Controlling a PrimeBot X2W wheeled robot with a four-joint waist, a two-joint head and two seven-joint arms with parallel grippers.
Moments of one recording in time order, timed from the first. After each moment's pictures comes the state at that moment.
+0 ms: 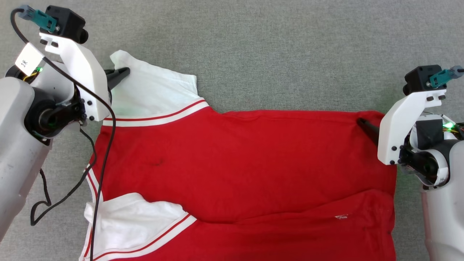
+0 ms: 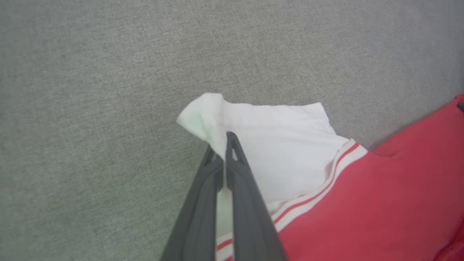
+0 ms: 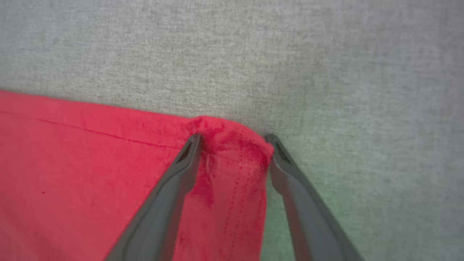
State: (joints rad) left arm -0.98 0.68 -0.70 0.43 -1.08 -0.13 0.56; right arm -0.52 -0.14 -0.03 0.19 0.24 0.13 0.93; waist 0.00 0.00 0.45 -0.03
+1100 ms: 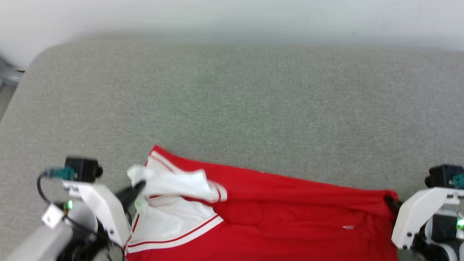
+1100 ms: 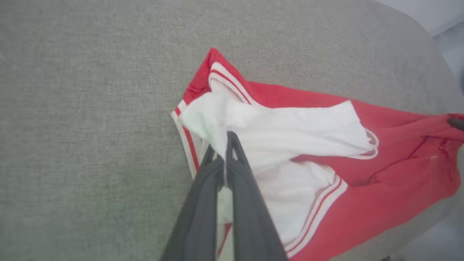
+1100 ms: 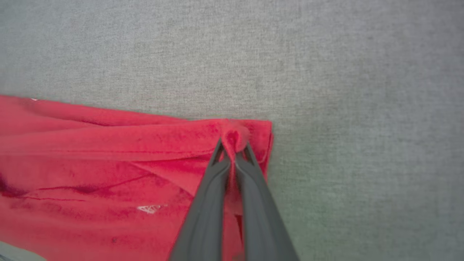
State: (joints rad) left arm -0.38 0.76 -0.69 0.14 -1.16 0.03 0.16; right arm -0.10 -0.08 -0.22 0.00 0.28 0.13 0.76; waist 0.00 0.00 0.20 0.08
